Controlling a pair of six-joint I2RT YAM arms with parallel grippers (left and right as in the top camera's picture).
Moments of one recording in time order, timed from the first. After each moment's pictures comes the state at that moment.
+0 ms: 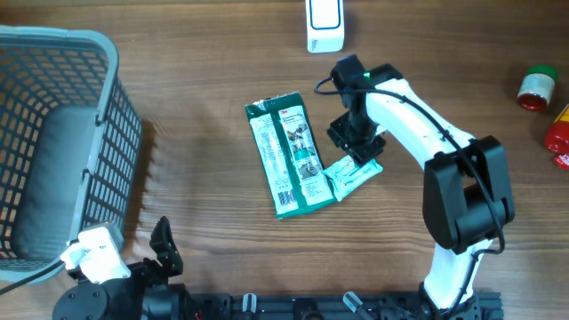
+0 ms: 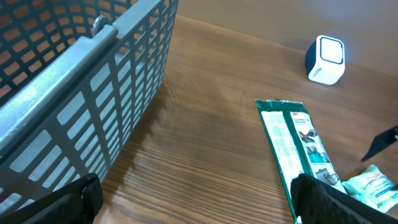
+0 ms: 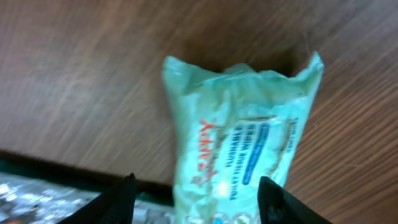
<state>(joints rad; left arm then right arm) 0.05 0.21 0.90 -1.18 -0.05 -0.24 0.39 2.01 1.48 -1.13 -0.08 1.28</state>
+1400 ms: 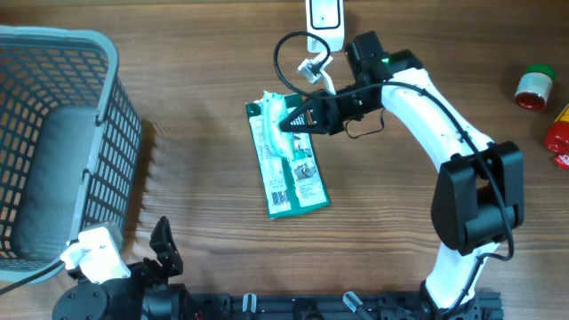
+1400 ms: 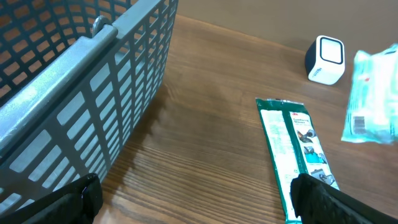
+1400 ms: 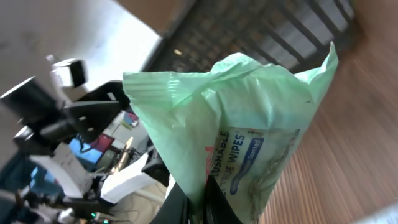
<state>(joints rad) 0.05 0.21 0.90 -1.18 -0.05 -0.24 0.33 1.99 1.58 -1.02 -1.48 -0.56</state>
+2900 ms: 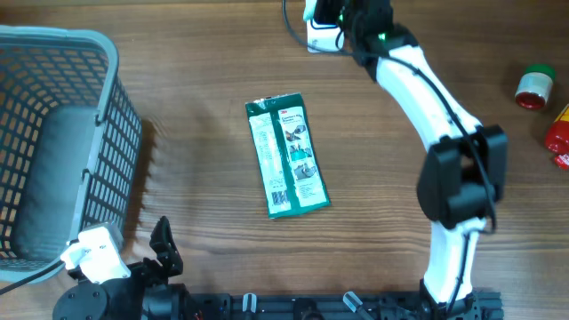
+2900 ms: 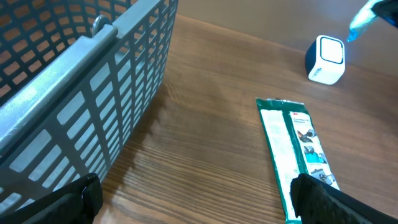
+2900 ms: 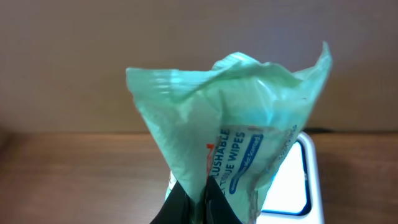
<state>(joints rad) 0.05 0.21 0.90 -1.18 -0.05 -0.24 0.31 2.18 1.90 -0.14 -0.08 0.35</state>
